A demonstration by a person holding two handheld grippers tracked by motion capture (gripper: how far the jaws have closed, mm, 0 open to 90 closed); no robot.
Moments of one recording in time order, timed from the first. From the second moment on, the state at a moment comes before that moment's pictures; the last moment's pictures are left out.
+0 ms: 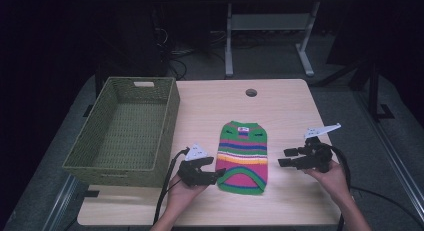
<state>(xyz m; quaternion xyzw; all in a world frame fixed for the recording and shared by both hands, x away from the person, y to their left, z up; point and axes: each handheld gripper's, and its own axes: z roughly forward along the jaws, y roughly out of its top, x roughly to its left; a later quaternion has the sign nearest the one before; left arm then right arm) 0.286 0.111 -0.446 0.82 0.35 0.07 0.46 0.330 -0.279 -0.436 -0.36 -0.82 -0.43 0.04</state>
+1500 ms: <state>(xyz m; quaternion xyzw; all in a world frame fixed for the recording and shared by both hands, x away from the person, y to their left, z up) 0.254 0.139 -0.453 0.81 0.35 0.07 0.45 0.272 -0.308 -0.457 -0.39 -0.81 -0.44 0.03</state>
